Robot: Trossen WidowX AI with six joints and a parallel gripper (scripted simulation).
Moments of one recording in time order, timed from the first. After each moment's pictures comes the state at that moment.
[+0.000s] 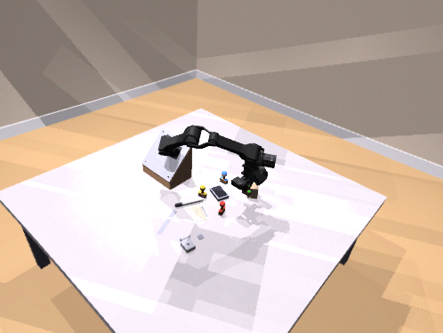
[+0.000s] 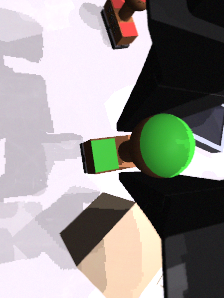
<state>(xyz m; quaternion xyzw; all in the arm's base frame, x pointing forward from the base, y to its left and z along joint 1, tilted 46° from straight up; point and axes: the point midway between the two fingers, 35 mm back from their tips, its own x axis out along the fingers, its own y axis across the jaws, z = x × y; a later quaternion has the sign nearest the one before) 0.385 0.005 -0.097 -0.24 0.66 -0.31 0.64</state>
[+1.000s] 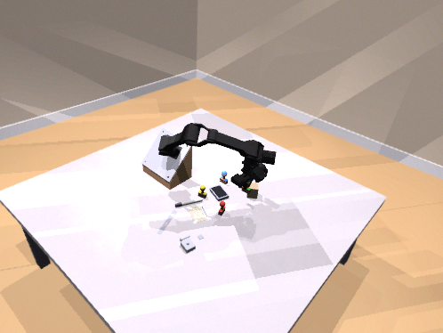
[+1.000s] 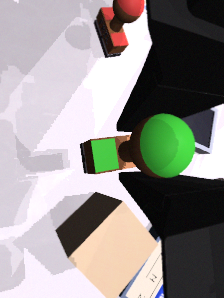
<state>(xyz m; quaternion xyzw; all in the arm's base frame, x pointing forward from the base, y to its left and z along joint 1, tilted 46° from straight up) 0.383 0.015 -0.085 -0.23 0.66 -0.31 0.65</state>
